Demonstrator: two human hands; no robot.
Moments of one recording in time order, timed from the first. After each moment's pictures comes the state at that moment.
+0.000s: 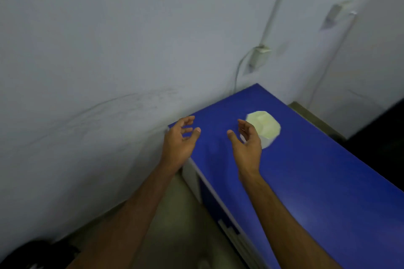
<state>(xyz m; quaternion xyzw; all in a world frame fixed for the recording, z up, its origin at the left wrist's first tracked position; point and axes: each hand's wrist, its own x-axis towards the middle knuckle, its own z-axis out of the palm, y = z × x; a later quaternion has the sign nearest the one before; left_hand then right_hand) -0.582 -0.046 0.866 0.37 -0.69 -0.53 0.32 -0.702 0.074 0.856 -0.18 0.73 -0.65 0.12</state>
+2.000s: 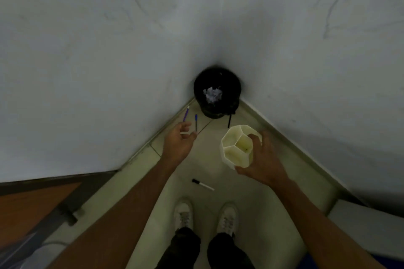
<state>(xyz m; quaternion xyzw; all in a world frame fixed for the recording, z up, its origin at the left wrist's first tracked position) -0.053 0.049 0.490 0.83 -0.13 -0.37 0.41 -0.279 -0.078 0.469 -0.87 0.41 0.08 0.27</state>
